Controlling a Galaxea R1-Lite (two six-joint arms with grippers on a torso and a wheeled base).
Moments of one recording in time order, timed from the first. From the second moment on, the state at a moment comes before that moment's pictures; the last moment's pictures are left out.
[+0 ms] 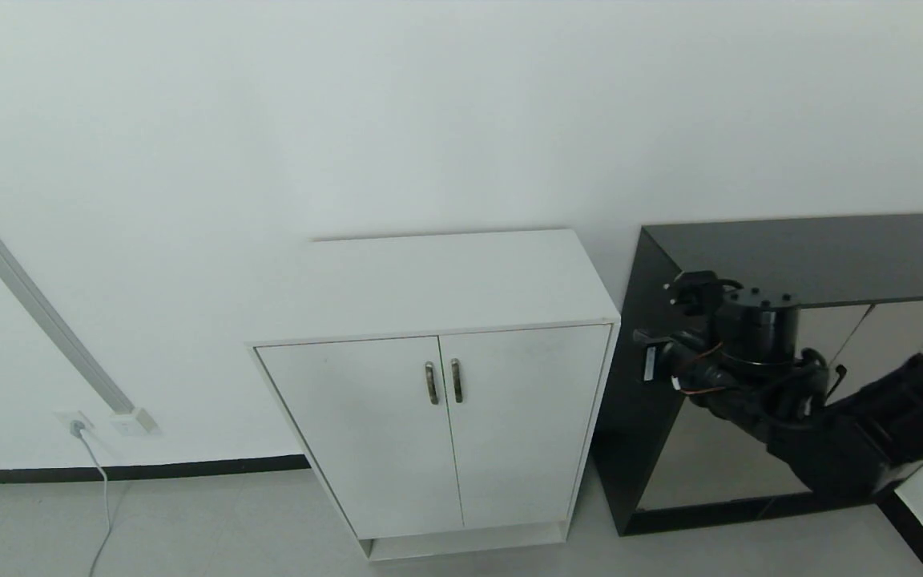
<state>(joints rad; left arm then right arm) 0.00 0.00 0.00 0.00 0.01 -0.10 0.44 1.96 -0.81 -0.97 -0.19 0.08</state>
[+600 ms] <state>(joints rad) 0.00 0.00 0.00 0.00 0.01 -0.10 0.24 1.38 -0.21 -0.97 -0.29 0.00</state>
